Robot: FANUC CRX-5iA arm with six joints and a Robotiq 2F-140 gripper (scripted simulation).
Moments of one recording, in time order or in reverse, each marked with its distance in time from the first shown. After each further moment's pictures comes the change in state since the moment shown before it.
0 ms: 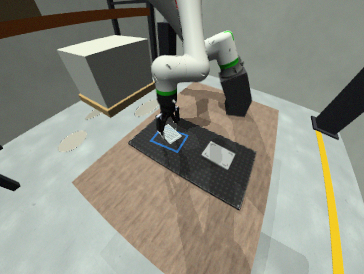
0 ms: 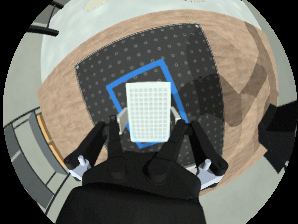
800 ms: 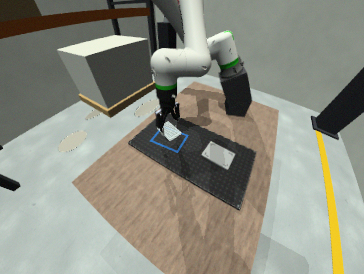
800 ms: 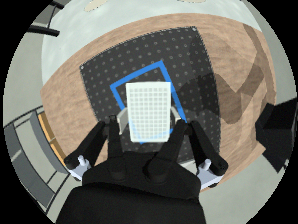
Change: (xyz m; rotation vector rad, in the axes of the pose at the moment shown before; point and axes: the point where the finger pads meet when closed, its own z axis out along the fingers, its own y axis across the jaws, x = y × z) arm 0.000 0.000 -0.025 0.000 0.000 0.000
